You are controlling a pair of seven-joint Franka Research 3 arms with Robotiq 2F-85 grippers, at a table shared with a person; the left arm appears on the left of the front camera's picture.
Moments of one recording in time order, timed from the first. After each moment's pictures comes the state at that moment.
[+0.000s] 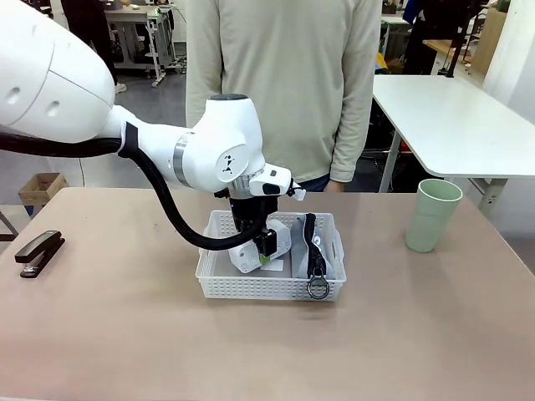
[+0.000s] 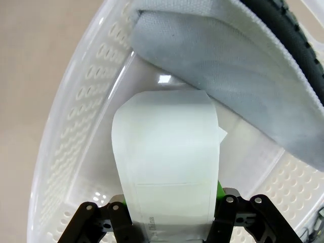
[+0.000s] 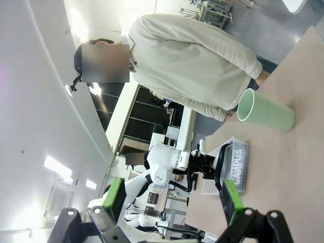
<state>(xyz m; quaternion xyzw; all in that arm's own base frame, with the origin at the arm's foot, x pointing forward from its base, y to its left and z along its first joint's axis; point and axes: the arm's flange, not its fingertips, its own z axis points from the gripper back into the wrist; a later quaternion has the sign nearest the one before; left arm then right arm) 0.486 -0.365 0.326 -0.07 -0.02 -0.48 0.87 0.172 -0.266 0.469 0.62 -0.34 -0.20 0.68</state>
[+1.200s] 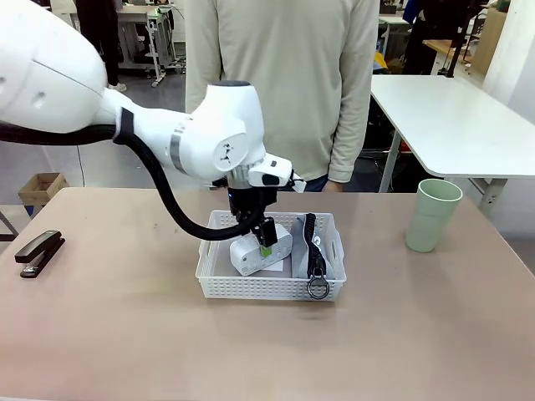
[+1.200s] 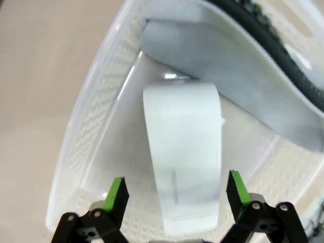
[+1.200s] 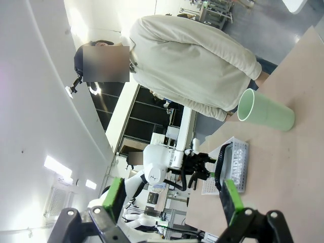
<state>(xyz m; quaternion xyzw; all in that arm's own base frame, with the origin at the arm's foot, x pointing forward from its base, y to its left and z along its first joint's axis) 0.484 -0.356 0.358 -0.06 -0.03 -0.50 0.86 0.172 -0.266 0.469 0.62 -0.34 -0.20 0.68</state>
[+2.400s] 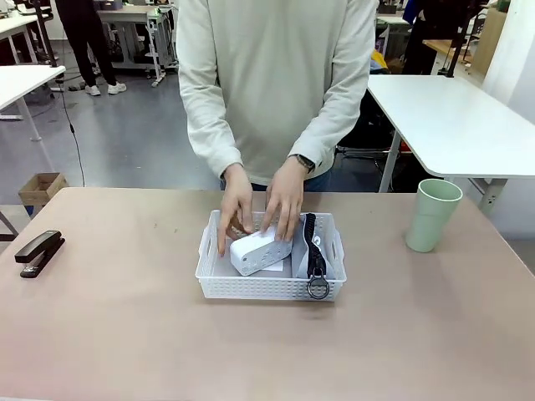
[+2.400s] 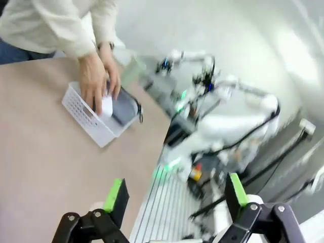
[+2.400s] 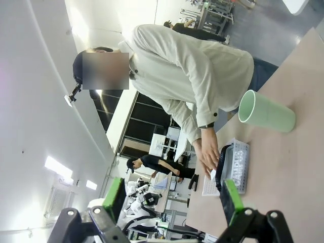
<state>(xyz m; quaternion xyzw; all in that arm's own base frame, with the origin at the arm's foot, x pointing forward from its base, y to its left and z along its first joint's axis) 0.292 0.207 0.419 -0.64 -0.28 -0.22 0.69 0.173 -0.266 0.470 0.62 -0.34 -0.20 0.67</state>
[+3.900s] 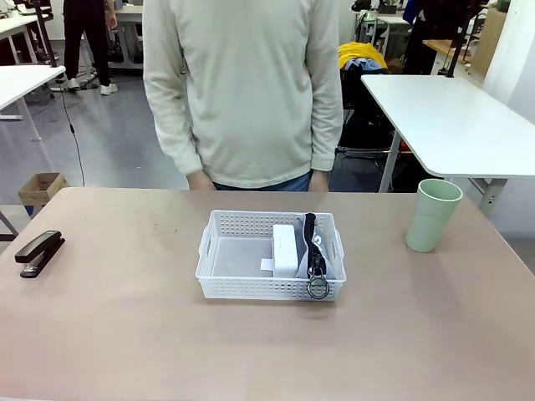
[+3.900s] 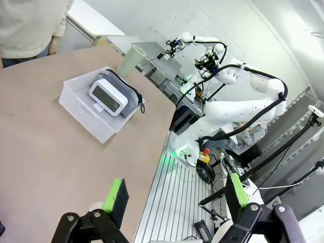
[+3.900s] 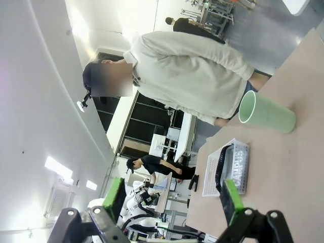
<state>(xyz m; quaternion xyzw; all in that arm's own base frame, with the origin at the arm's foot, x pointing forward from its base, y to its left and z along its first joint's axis) 0.297 0.181 0.453 -0.59 -0.27 -0.29 0.70 0.173 -0.266 0.471 0.62 -0.34 -0.20 0.67</state>
